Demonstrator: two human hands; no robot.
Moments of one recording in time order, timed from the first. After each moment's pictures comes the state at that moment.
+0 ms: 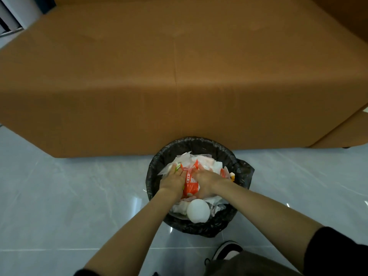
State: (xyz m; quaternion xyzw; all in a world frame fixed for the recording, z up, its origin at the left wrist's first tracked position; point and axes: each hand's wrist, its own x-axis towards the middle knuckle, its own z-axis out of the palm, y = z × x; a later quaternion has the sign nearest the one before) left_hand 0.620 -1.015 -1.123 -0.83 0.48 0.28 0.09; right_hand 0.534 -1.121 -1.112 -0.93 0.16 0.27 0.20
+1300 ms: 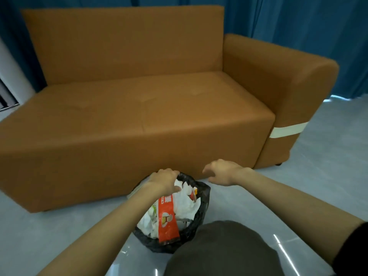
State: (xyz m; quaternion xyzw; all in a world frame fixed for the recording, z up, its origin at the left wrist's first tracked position) left_hand 0.561 -1.032 -0.949 -0.80 0.55 0.19 0.10; right_hand 0.412 -1.163 -0.932 -0.95 0.24 0.18 0.10
